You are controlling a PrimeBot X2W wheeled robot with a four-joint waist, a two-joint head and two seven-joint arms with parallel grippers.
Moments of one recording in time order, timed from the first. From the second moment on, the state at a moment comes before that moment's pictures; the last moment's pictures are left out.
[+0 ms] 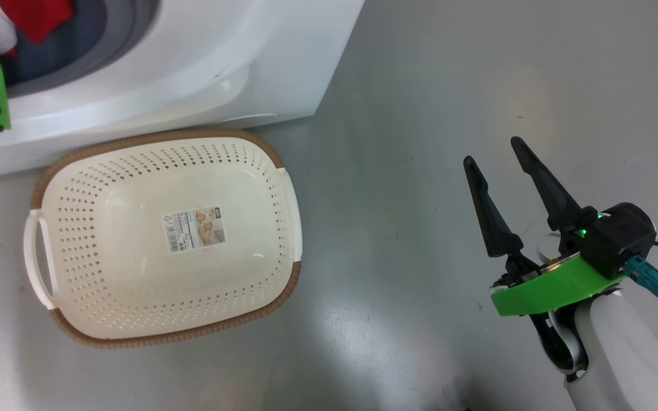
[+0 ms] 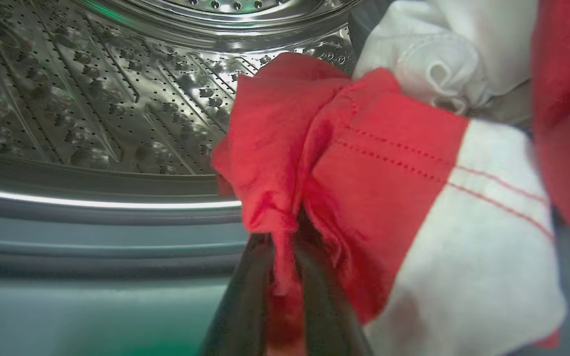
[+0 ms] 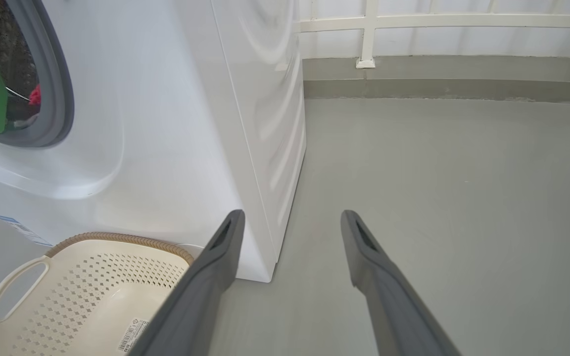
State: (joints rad) left arm -1.31 0.31 -0.18 1.26 -0.04 0.14 0.00; right arm -0.33 -0.12 0.17 0.15 0.30 0.12 -0.26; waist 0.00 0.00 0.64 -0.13
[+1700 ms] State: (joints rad) left arm -0.63 0.26 -0.06 0.46 -0.18 0.12 -0.25; right arm -0.20 -0.12 0.16 0.22 0.32 0.12 -0.26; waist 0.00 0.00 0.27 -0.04
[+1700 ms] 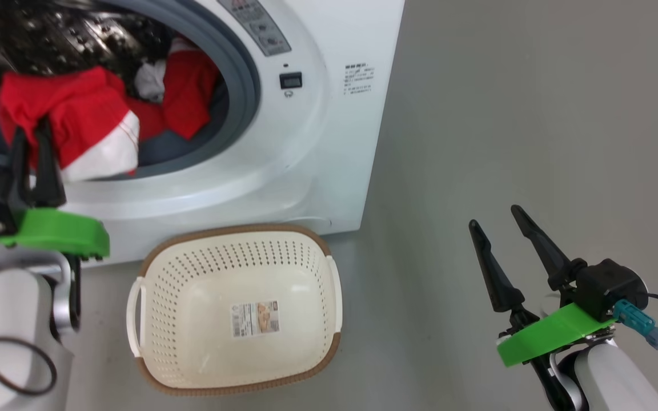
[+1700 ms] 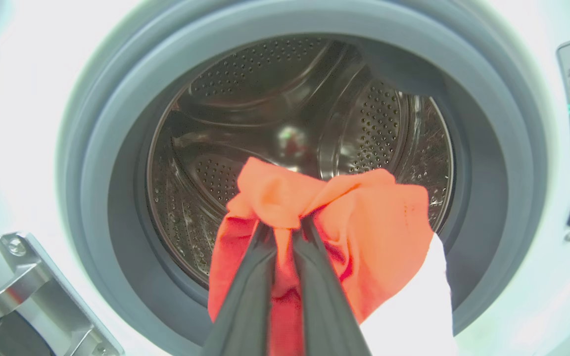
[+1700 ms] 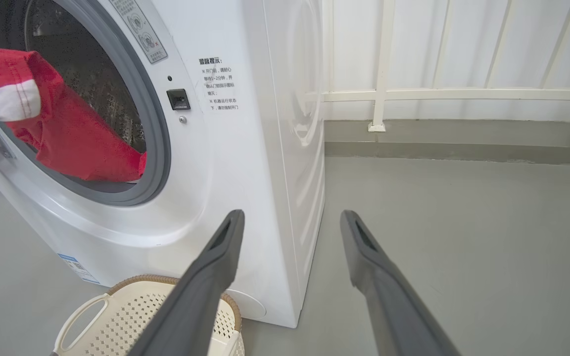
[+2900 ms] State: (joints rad) left arm -0.42 0.12 -0.11 0.56 -0.41 0.05 -0.04; right arm -0.19 -0.09 0.14 0.22 0.38 0.12 -0.26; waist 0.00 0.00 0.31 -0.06
